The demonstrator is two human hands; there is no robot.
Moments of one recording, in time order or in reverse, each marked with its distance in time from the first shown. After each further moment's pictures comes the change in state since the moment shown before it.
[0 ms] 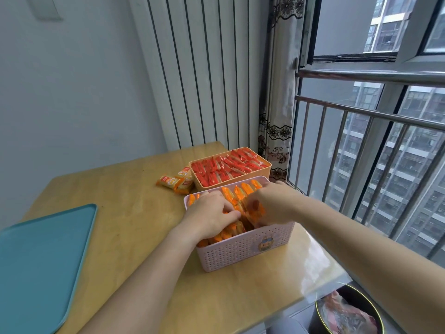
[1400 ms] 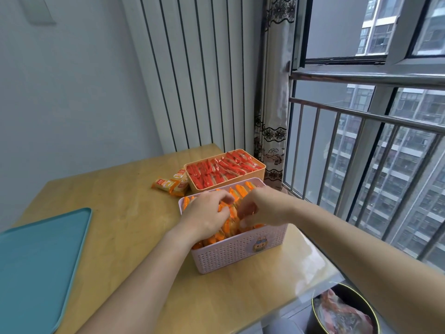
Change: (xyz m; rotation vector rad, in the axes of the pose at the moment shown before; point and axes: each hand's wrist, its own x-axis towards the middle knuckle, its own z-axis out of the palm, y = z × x) left_hand 0.011 -0.010 0.011 -0.115 0.059 0.072; right_hand -0.008 -0.004 -0.003 0.401 -0.018 -0.044
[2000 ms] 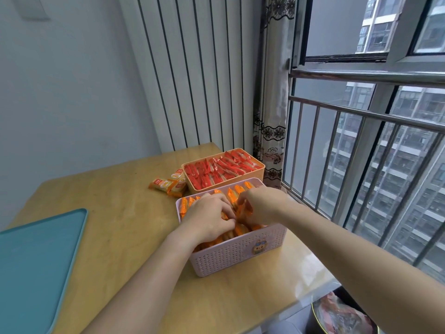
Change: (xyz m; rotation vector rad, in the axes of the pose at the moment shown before) left_hand 0.008 -0.001 0.009 0.092 -0.071 0.025; right_hand 0.027 0.011 0.013 -0.268 0.085 0.196
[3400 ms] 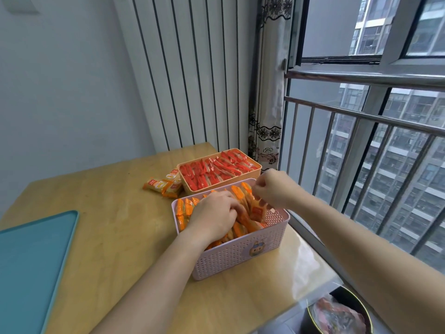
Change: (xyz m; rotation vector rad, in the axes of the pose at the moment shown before) left_hand 0.014 0.017 0.009 0.009 0.063 0.030; right_hand -0.002 0.025 -0.021 0.489 0.142 0.236
